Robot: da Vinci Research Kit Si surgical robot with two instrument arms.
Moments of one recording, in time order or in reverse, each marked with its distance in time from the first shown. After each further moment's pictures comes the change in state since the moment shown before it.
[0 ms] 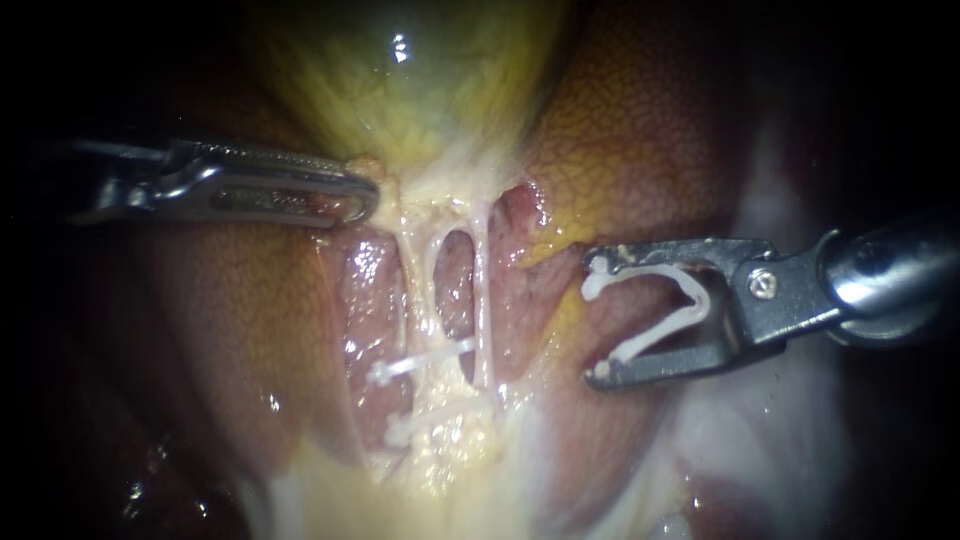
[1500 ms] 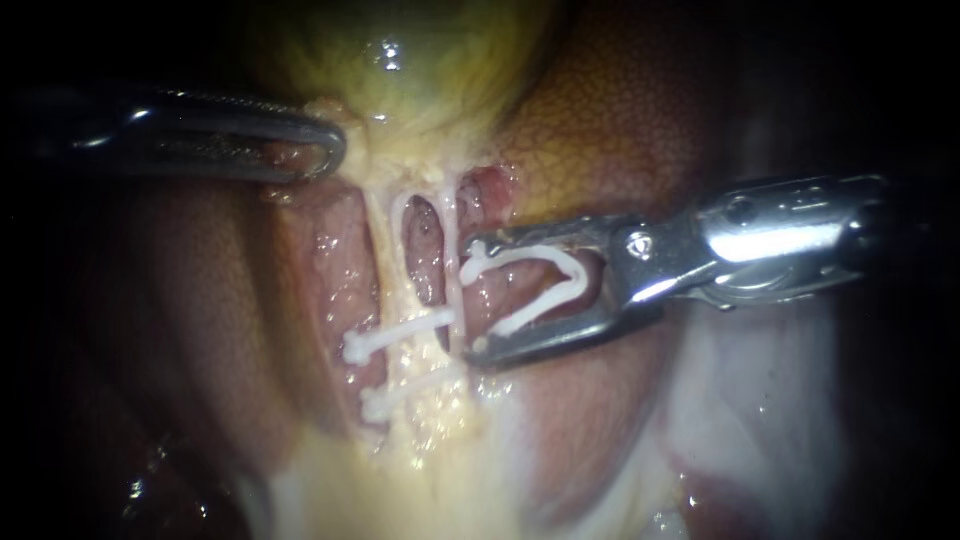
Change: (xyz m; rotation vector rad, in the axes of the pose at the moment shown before) right arm 0.001 0.004 0.010 0.236 0.185 0.216; left arm -0.006 -0.003 -0.006 -0.020 -0.049 -0.023
